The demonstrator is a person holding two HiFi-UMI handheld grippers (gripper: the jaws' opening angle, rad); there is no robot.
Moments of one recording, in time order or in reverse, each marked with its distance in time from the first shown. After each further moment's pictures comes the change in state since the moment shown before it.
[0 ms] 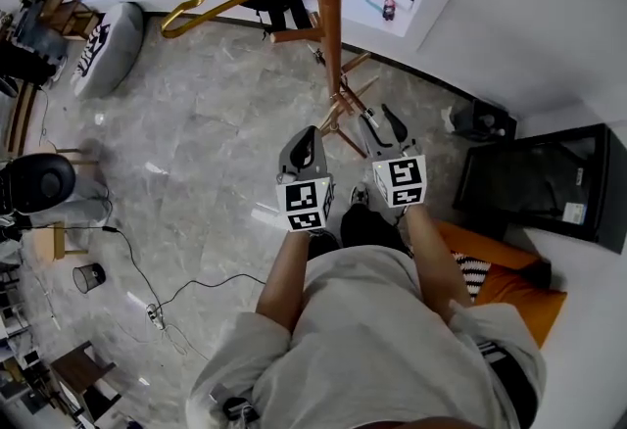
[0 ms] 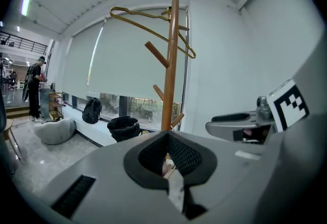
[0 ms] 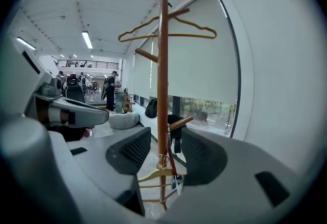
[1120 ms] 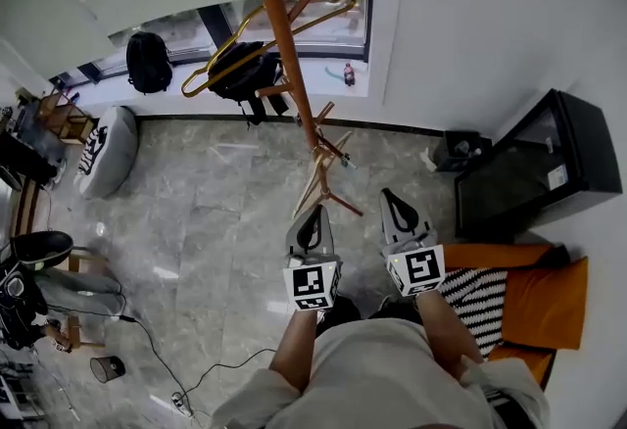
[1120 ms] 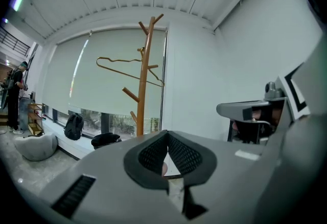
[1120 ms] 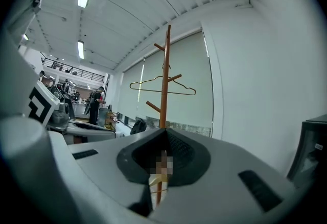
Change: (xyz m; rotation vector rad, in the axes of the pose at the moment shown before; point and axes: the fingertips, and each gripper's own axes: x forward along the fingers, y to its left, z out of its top) left arm -0.150 -0.077 0.042 0.088 -0.142 -0.207; right arm -0.217 0.058 0.088 -0.002 -0.232 -0.221
